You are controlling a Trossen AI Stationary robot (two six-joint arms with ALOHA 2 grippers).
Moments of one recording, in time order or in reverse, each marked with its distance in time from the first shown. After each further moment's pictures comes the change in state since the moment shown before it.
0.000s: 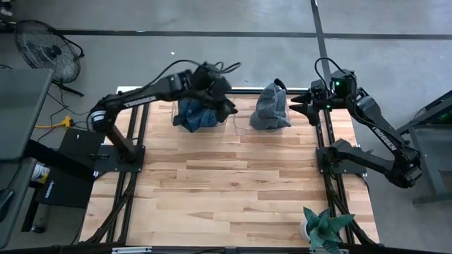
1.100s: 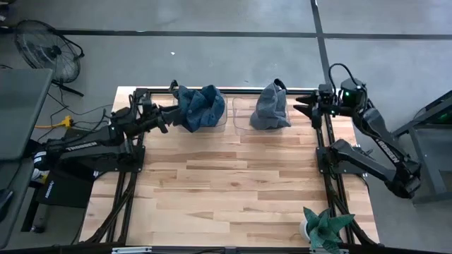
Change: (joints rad) left arm -0.012 -1.187 -1.367 0.863 -0.433 -0.366; right arm 0.000 -0.161 -0.094 0.104 0.073 0.106
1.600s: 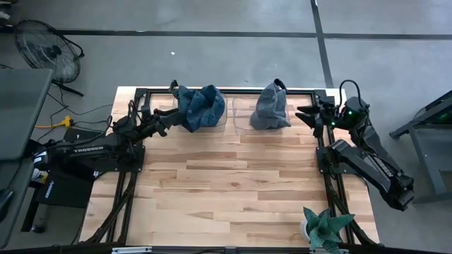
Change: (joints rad) left arm 0.000 -0.003 -0.264 0.410 -0.024 -0.041; right arm 0.000 -0.295 -0.322 0.241 -0.012 0.280
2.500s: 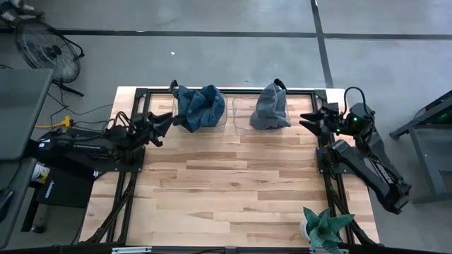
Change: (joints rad) left arm -0.307 -0.132 -0.085 0.110 -0.301 0.281; right arm 0.000 -0.134 0.000 -0.139 -0.060 -0.008
